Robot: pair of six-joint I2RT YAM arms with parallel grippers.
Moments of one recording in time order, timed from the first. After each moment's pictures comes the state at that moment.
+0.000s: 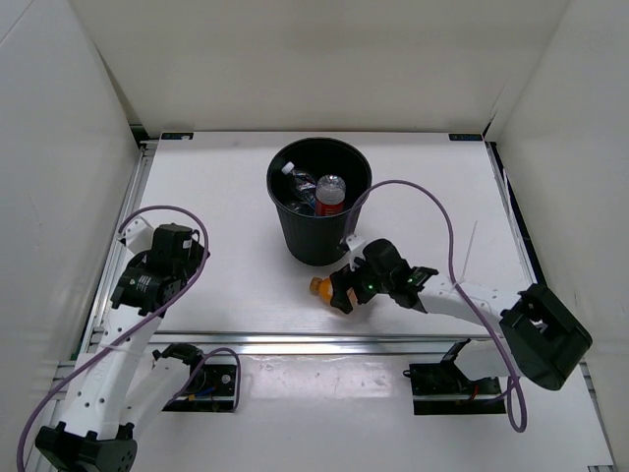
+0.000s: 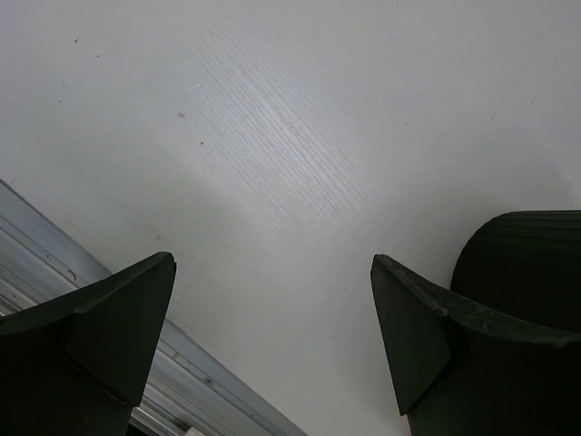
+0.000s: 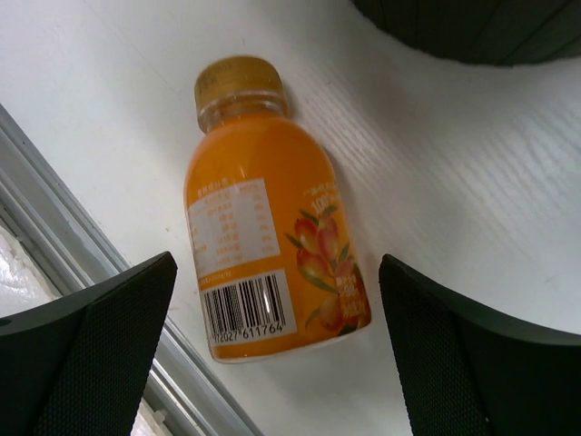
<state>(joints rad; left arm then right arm) -0.25 0.78 0.90 -0.99 -0.54 -0.95 0.80 1.31 0.55 -0.01 -0.23 0.17</state>
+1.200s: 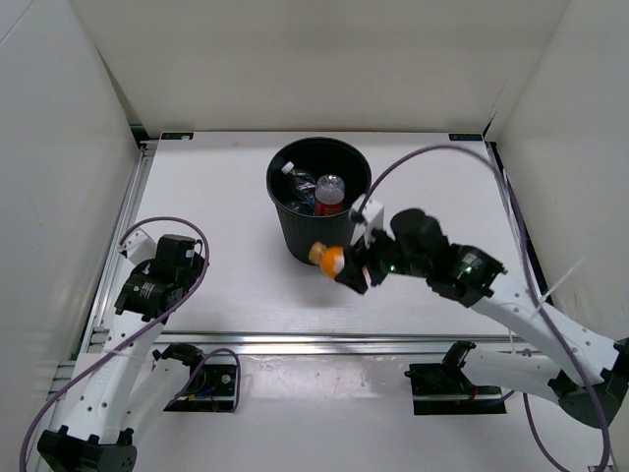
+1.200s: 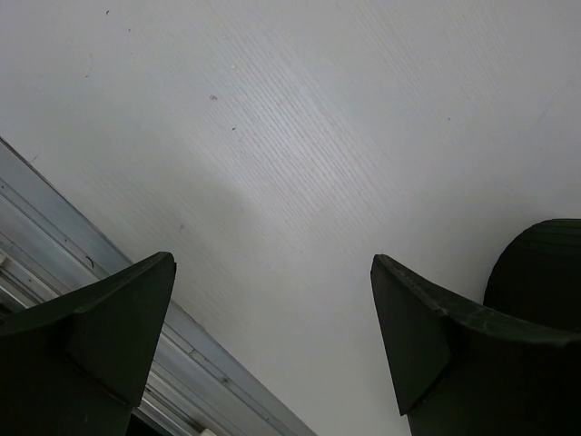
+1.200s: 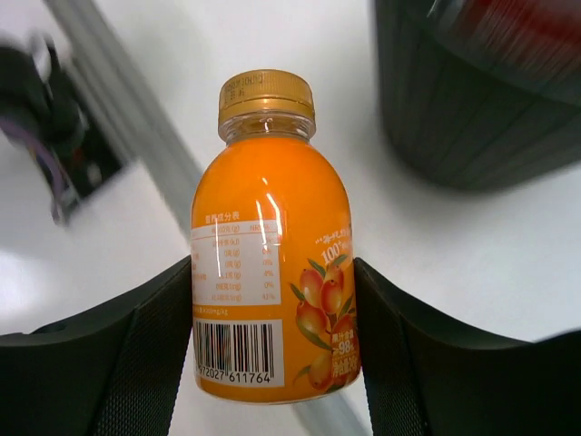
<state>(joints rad) -0.25 0.73 0.81 -1.02 -0.56 -0.99 0.92 0.99 1.02 -0.61 -0.19 0.13</state>
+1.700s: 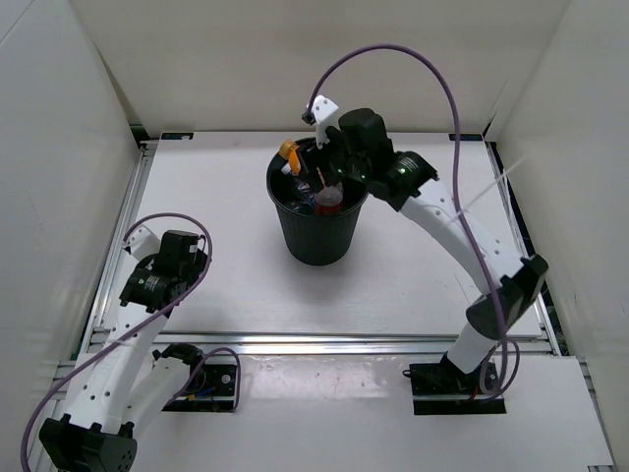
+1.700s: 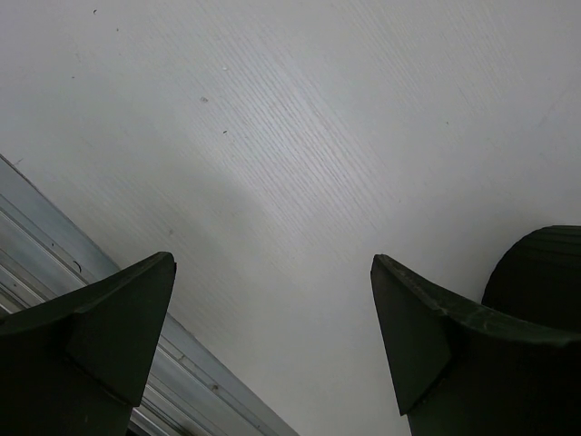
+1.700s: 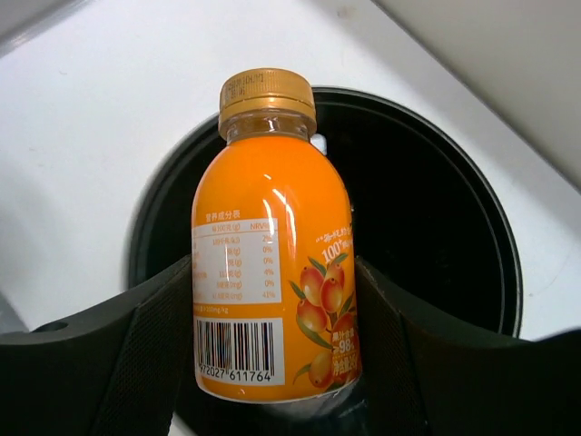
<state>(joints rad) -0.25 0.78 0.80 -0.97 -0.56 -1.00 0.79 1.62 1.84 -0.61 -0.05 -0.10</state>
